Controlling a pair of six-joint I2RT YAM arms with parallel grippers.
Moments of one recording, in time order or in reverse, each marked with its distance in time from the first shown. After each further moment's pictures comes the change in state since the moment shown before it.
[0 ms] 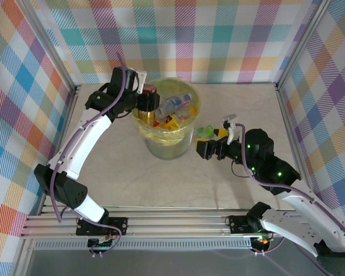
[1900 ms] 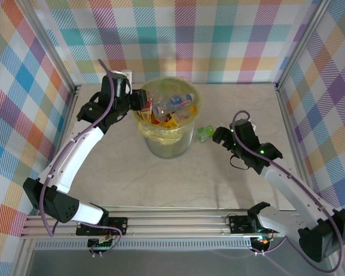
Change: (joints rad) left arm 0.009 -0.152 -0.179 0.180 -0.145 -0.166; right arm -0.229 0.276 0.004 -0.290 0.333 0.500
